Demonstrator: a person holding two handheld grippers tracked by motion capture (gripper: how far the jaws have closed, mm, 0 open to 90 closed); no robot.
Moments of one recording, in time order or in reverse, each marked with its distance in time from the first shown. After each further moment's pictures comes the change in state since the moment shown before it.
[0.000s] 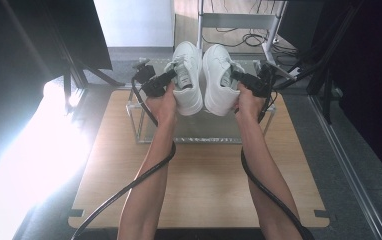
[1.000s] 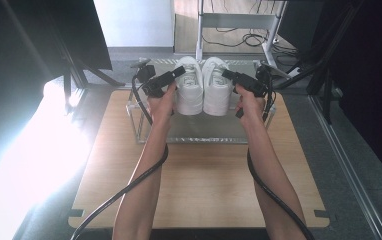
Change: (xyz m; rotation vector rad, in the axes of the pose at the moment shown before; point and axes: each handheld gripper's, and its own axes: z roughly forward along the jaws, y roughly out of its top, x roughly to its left) left arm 0.013 0.003 0.000 0.052 -0.185 0.029; right arm -0.011 -0.002 0.006 0.115 0.185 -0.059
